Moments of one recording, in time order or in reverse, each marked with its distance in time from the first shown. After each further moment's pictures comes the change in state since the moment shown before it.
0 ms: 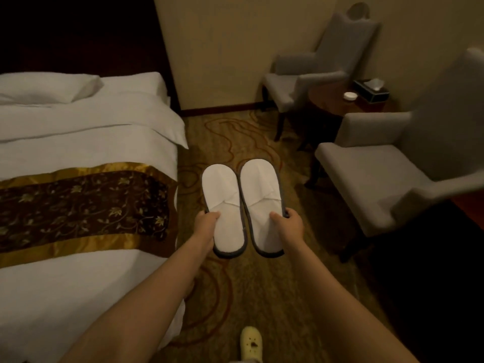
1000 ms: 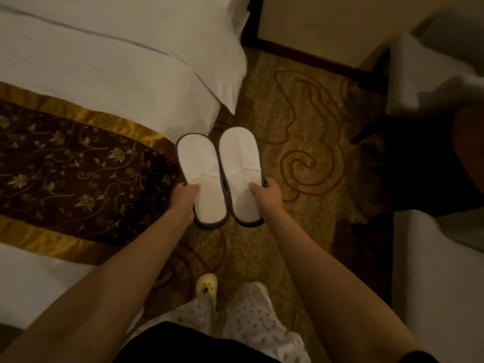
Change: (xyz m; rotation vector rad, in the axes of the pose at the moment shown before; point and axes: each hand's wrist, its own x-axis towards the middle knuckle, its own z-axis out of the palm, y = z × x) left_hand 0.393 0.133 0.003 -0.349 0.441 -0.223; right_hand 0.380 -0.169 0.296 -0.364 -0.499 -0.036
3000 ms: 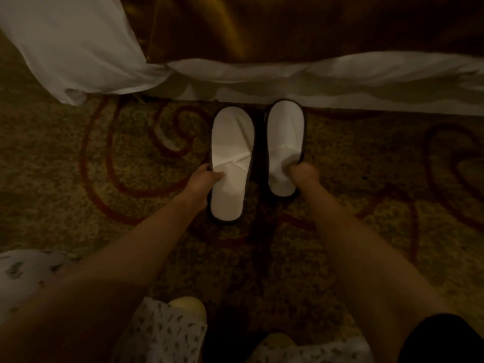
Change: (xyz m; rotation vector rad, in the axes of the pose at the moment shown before) left_hand 0.399 -0.494 -0.041 -0.732 0.777 -0.071; right_hand 0.427 0.412 0.402 -1.431 -0.957 -0.724
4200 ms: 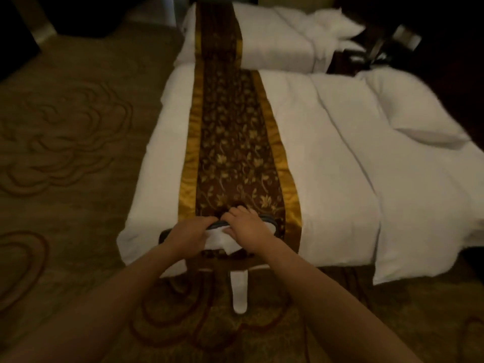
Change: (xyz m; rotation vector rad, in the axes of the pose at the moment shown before) left_hand -0.459 0.522 -0.080 1.289 -0.154 0.963; right_hand -0.460 -0.342 -0.456 -0.594 0.290 -0.930
